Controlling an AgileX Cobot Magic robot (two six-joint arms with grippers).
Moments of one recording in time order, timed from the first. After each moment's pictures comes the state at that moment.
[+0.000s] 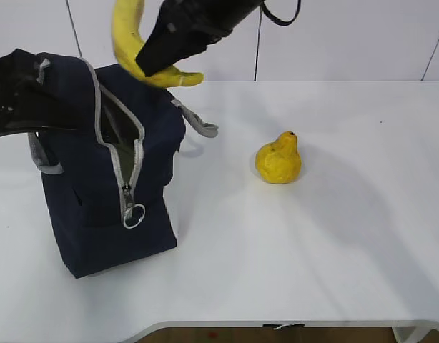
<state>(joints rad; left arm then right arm) -0.09 1.40 -0.95 -1.00 0.74 0.55 0.40 2.06 -2.10 0.72 1.22 -0.83</state>
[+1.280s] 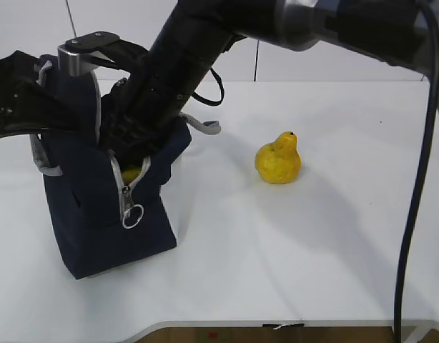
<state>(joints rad) -0.09 1.40 -0.95 -1.00 0.75 0.56 0.59 2.24 -2.11 0.58 1.21 -0.83</state>
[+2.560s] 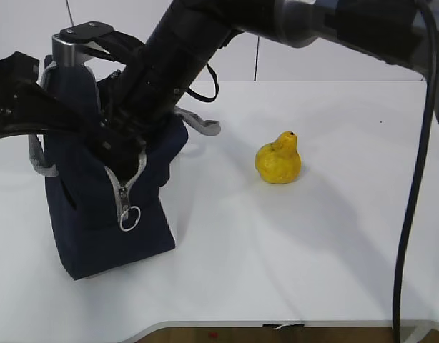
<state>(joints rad) -0.09 1.40 -0.95 -0.99 0.75 0.56 0.59 2.25 -2.14 0.63 1.22 -0.89</state>
